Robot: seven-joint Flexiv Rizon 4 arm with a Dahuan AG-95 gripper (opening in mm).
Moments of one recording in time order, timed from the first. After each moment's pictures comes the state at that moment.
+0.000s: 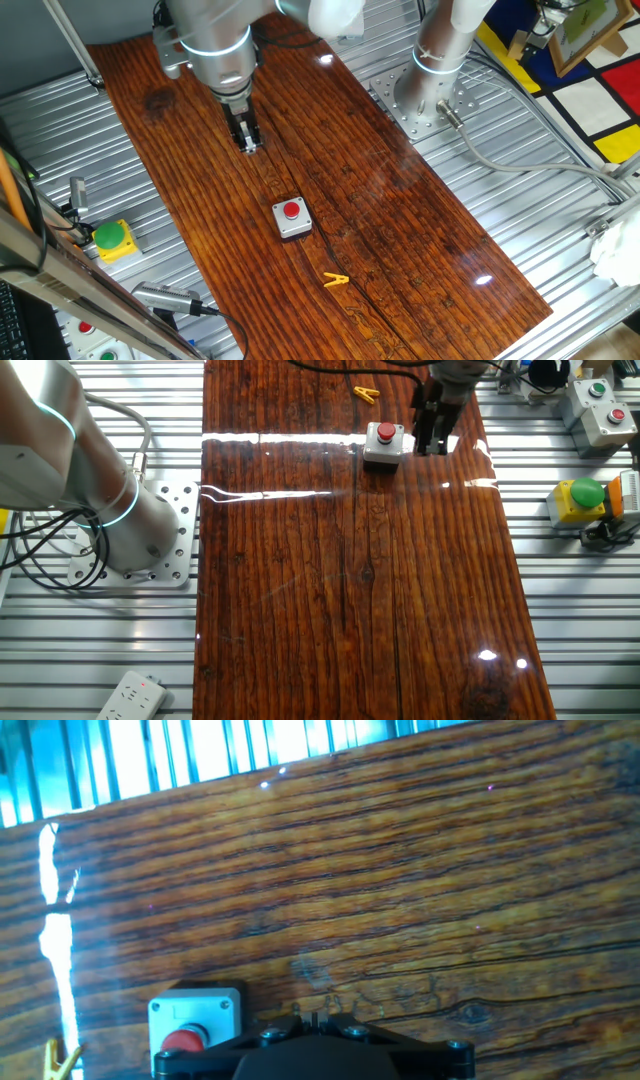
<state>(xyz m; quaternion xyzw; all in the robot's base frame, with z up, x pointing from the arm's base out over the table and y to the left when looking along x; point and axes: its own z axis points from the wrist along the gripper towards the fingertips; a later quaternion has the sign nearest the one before) 0.517 0.067 0.194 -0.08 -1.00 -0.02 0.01</state>
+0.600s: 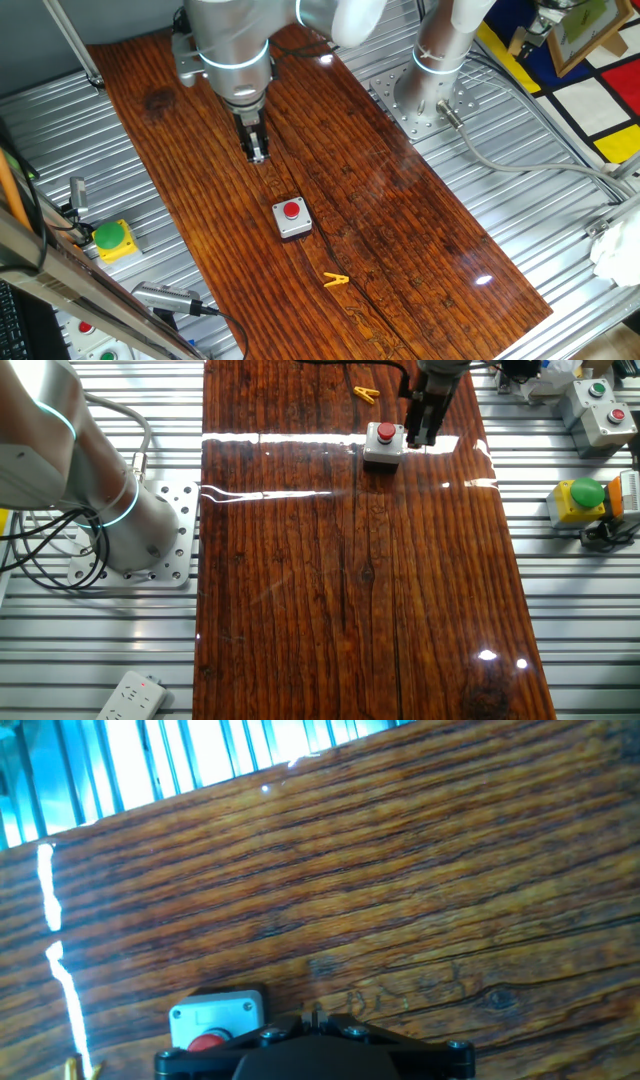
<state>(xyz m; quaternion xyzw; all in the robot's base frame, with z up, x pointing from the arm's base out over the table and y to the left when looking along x) 0.510 0.086 0.185 -0.11 -0.99 -0.01 0.00</state>
